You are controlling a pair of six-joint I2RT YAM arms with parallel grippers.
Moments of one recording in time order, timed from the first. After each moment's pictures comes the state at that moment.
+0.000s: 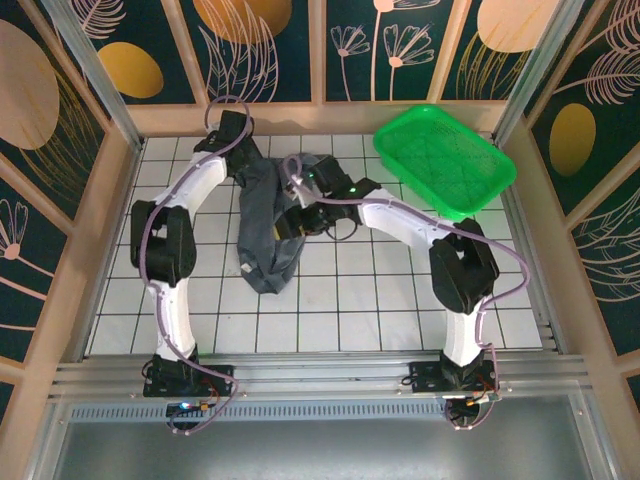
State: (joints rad) left arm -0.24 2.05 1.76 -0.57 -0.21 -0.68; right arm 0.70 1.89 1.52 -0.51 -0.67 0.37
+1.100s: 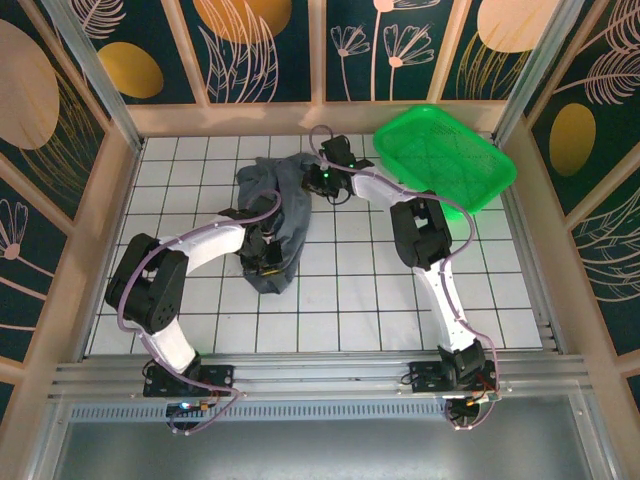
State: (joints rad) left arm -0.51 1.73 1.05 -0.72 0.14 -0.74; right arm 0.52 2.44 2.00 -0.37 -0.37 0.73
